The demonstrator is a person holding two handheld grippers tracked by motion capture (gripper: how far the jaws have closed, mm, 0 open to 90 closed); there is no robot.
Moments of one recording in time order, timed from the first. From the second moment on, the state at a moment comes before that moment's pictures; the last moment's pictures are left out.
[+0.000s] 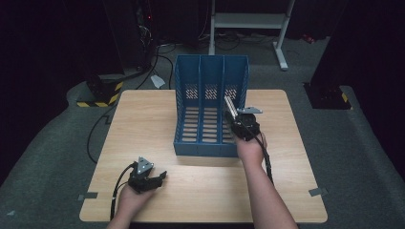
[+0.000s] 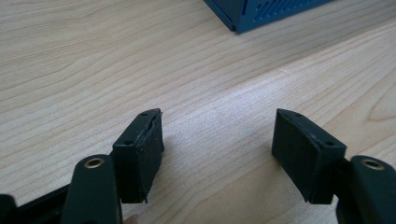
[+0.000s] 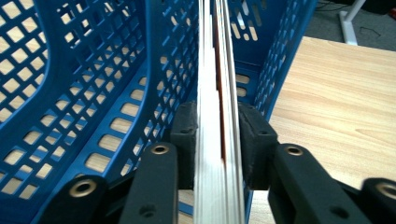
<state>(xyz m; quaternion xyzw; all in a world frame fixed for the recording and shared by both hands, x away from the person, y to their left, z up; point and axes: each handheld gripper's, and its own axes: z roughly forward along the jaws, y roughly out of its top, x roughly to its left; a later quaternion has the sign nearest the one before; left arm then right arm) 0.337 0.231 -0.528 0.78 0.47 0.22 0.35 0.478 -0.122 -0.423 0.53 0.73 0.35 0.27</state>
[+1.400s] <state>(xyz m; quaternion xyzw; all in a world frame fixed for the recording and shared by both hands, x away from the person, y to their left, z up) 0.337 0.231 -0.528 0.78 0.47 0.22 0.35 0.484 -0.115 -0.407 0.56 0.70 0.33 0.29</state>
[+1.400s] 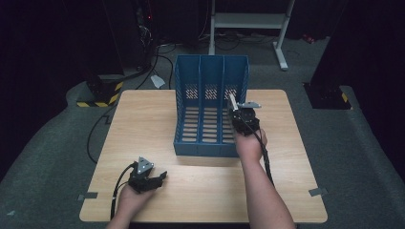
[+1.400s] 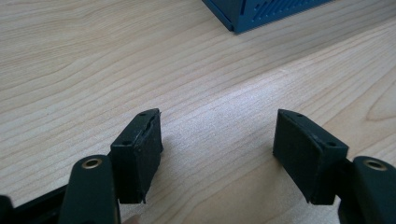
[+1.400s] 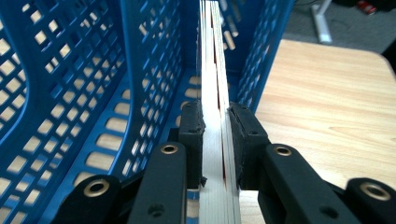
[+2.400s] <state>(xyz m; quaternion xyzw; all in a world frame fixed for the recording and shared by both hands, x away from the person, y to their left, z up) 0.337 0.230 -0.528 0.78 0.47 0.22 0.36 0.491 -0.090 -0.413 0.61 0.63 0.29 0.37</state>
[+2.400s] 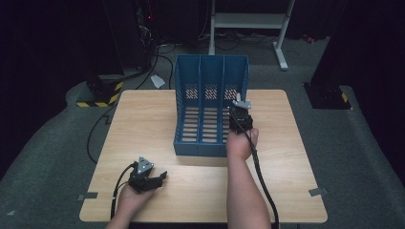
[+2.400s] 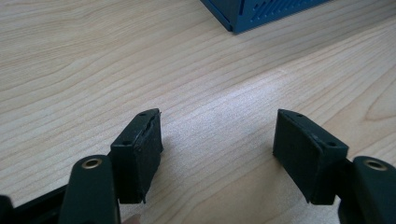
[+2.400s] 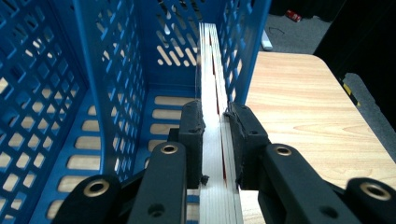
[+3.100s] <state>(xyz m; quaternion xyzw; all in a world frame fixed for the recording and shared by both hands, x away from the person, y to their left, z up) 0.337 0.230 -0.528 0.78 0.46 0.22 0.35 0.489 -0.097 -0.424 0.61 0.63 0.30 0.37</state>
